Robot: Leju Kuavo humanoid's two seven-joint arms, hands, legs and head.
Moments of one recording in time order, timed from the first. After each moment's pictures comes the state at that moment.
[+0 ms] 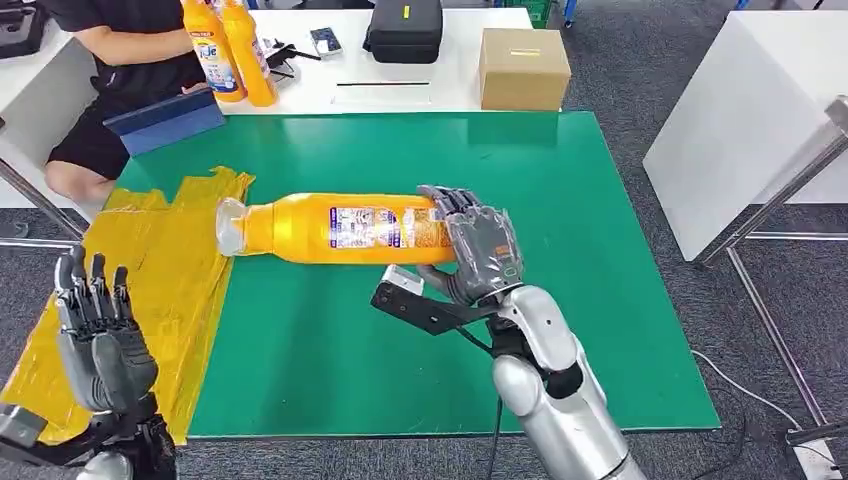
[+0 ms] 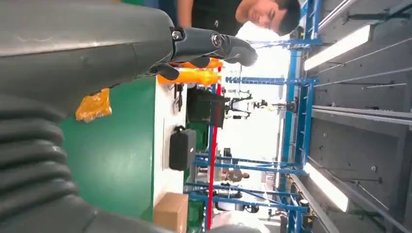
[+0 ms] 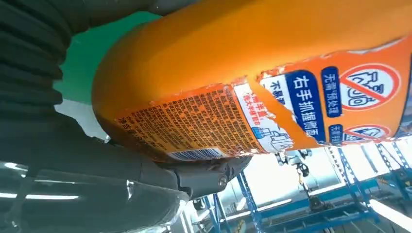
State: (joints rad) left arm 0.10 -0.24 0.11 -1.82 0.05 -0.12 -0.45; right arm -0.33 0.11 0.41 -1.63 1.04 -0.04 0.06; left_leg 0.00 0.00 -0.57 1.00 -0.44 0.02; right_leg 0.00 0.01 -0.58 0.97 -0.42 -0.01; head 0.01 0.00
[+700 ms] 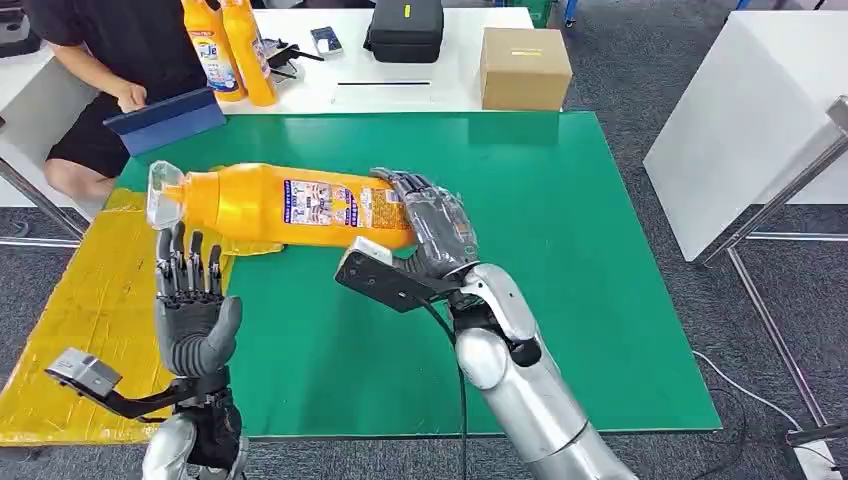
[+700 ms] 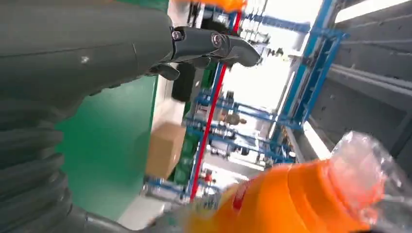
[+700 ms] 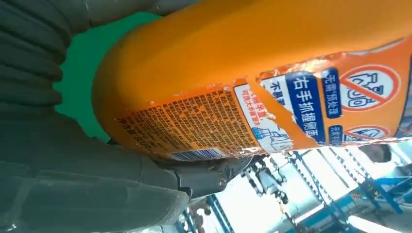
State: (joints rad) left arm -0.02 -0.23 -0.13 -1.63 0.24 -0.12 -0.45; right arm -0.46 0.22 0.44 -1.42 0.82 -0.08 -0.01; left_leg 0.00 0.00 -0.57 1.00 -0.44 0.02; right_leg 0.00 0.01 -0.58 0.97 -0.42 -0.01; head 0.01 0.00
